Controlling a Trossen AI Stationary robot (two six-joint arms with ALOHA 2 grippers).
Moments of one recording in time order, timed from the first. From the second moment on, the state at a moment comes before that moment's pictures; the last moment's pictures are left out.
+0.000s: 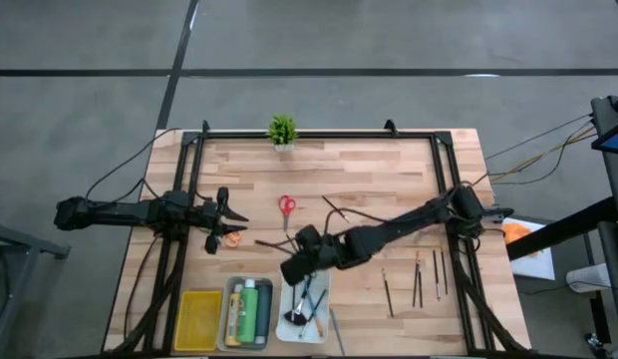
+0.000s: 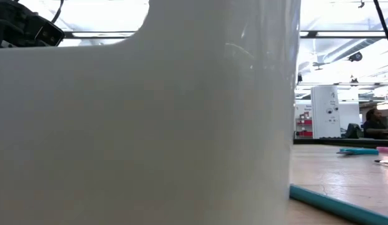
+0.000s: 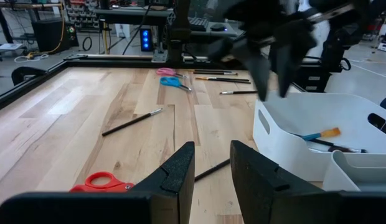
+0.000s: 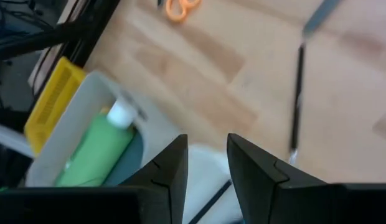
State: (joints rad) left arm 0.01 0.21 0.00 0.04 0.12 -0.03; right arm 0.30 2.02 1.60 -0.42 0.28 1.23
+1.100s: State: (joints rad) left arm 0.01 0.21 0.00 0.04 0.12 -0.03; right arm 0.15 2.16 1.63 -0.44 0.21 0.95
